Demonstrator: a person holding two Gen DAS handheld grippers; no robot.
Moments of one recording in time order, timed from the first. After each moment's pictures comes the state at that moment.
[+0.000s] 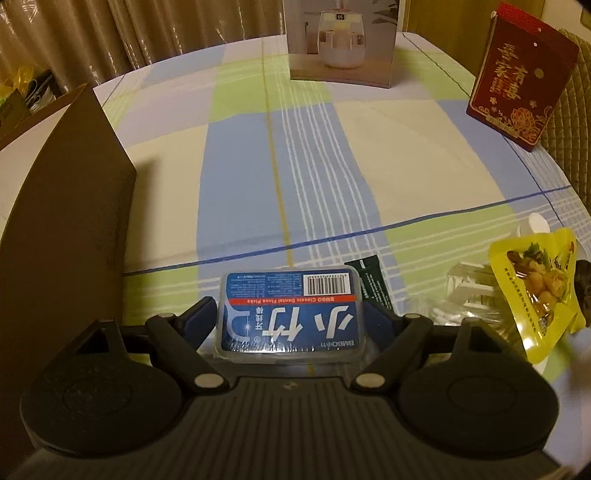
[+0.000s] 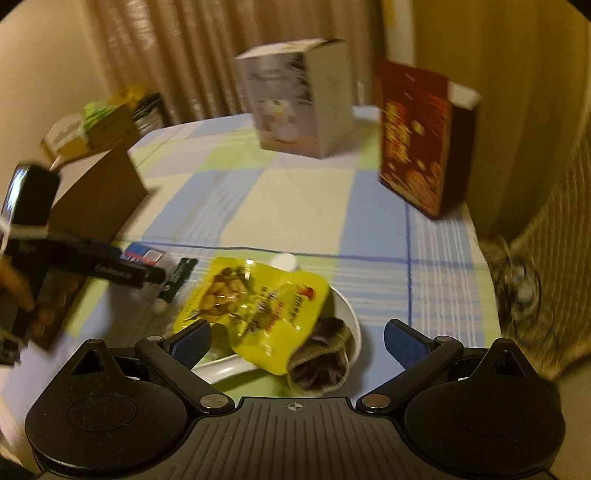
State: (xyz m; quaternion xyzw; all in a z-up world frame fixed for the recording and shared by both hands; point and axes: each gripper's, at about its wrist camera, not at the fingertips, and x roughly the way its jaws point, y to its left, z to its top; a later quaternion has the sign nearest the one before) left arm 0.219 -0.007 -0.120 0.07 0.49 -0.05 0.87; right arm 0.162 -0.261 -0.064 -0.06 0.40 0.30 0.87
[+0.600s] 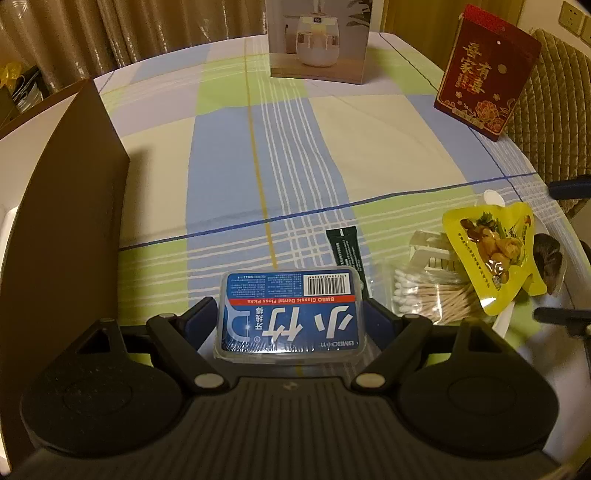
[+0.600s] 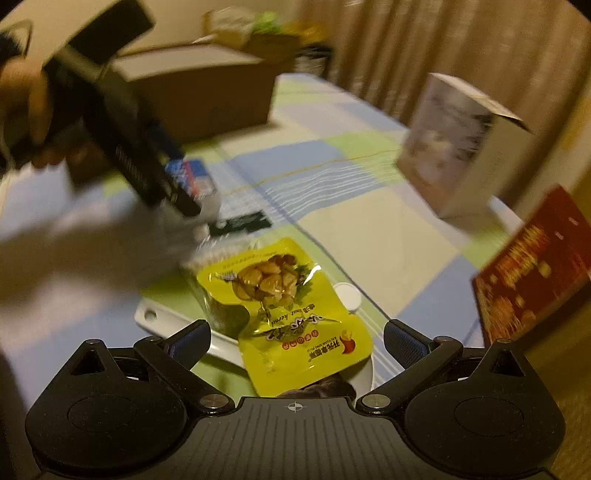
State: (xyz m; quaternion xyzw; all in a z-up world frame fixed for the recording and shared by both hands) left arm 0.186 -0.005 -0.105 0.06 0.50 -0.08 0.86; right arm 0.182 -0.226 -0.095 -0.32 0.32 0.49 0.75
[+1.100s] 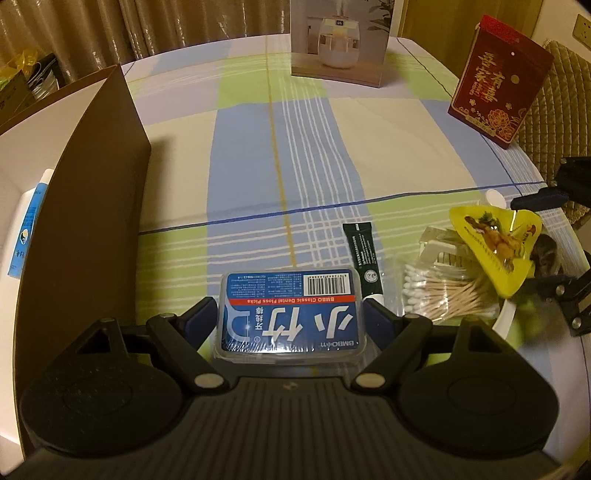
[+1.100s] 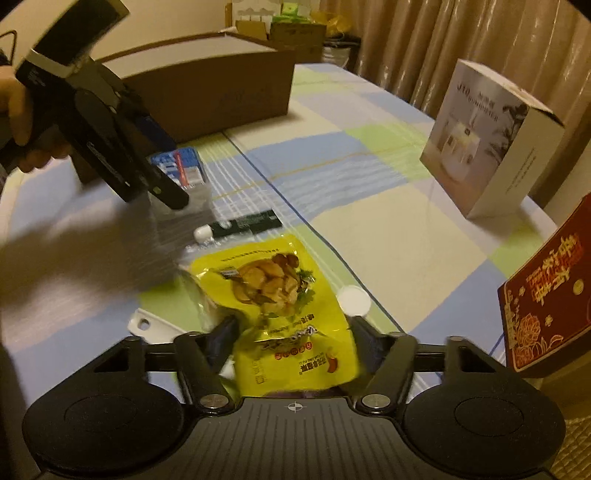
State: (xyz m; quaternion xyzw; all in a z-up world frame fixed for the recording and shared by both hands) left arm 0.177 0.005 -0.100 0.05 0.50 -0.06 0.86; right arm 0.199 -0.218 -0.091 -0.31 0.34 0.51 0.73
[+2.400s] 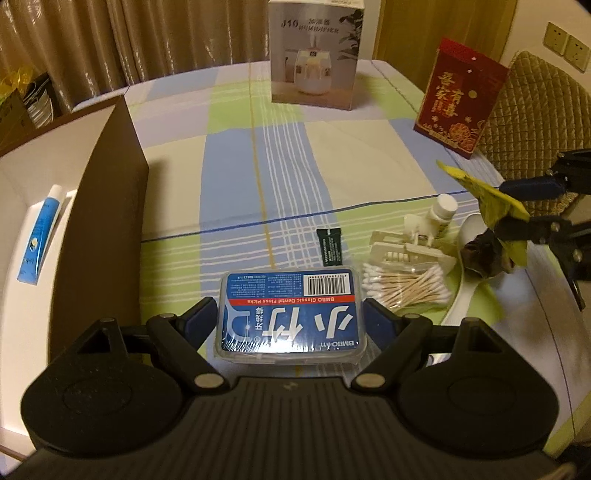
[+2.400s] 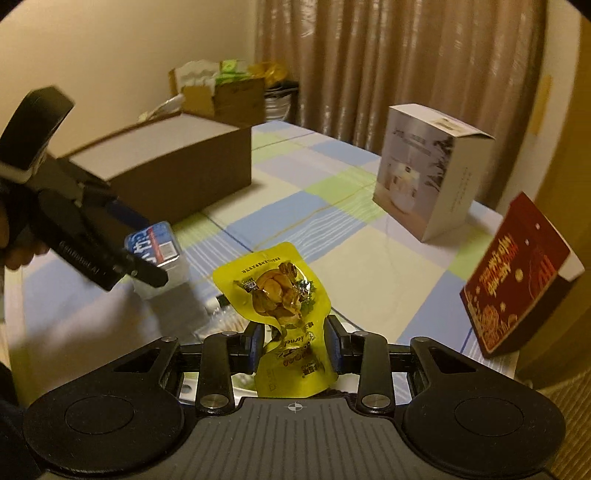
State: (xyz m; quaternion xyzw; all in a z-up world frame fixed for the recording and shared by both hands) left arm 0.140 0.003 -0.066 0.05 0.47 -0.09 0.88; right arm 0.173 -0.232 -0.037 -0.19 0.31 0.47 0.80
